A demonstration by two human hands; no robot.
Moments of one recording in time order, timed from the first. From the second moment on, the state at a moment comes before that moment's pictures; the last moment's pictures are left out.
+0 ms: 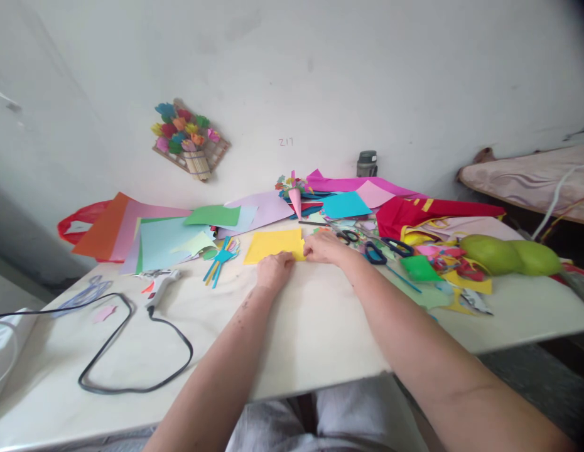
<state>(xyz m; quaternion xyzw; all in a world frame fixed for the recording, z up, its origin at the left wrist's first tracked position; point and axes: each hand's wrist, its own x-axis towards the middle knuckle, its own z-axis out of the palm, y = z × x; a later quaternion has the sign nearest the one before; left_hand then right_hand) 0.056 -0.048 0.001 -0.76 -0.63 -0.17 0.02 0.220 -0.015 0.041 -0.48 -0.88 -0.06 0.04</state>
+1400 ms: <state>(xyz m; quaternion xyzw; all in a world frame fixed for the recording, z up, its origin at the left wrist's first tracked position) 0.049 -0.030 -0.001 -0.85 -0.47 -0.21 0.09 0.219 -0.007 0.032 -0.46 -0.88 -0.08 0.05</state>
